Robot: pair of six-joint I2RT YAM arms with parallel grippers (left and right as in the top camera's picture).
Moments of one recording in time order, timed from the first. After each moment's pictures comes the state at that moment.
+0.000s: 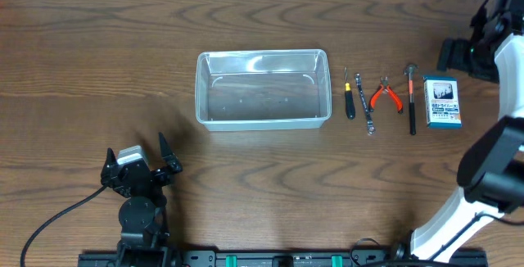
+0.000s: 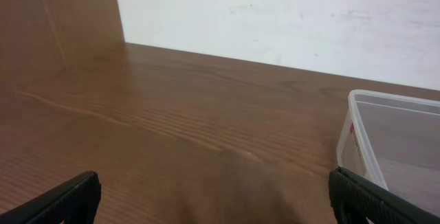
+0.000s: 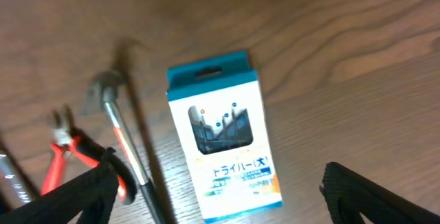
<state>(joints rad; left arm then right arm) -0.10 0.06 0.03 -0.10 -0.38 -0.10 -0.33 2.04 1.78 -1.04 0.03 -0.04</state>
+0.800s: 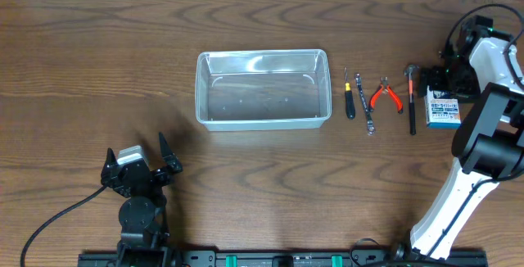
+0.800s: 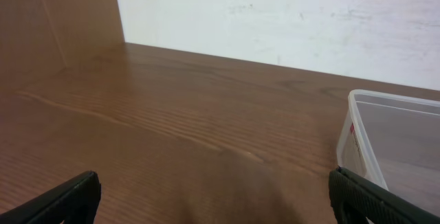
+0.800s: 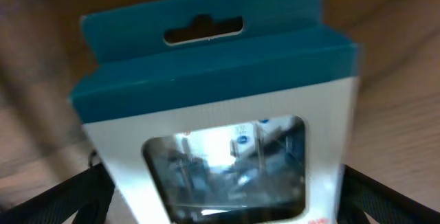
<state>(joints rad) -0.10 0.06 0.03 -0.10 -0.38 -0.10 -0.33 2.28 1.77 -1.05 0.08 -0.09</state>
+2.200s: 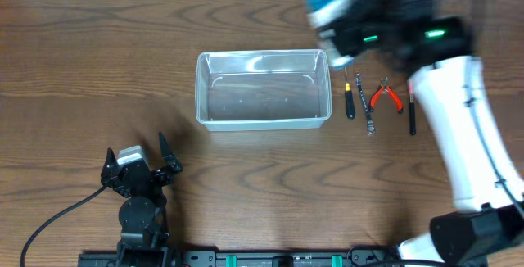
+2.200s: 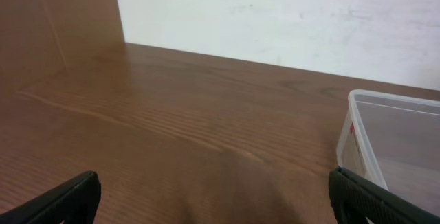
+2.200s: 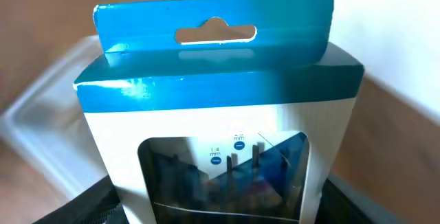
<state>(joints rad) -0.10 0.06 0.03 -0.10 -0.38 -0.10 0.36 1.71 1.78 -0.85 -0.25 -0.31</state>
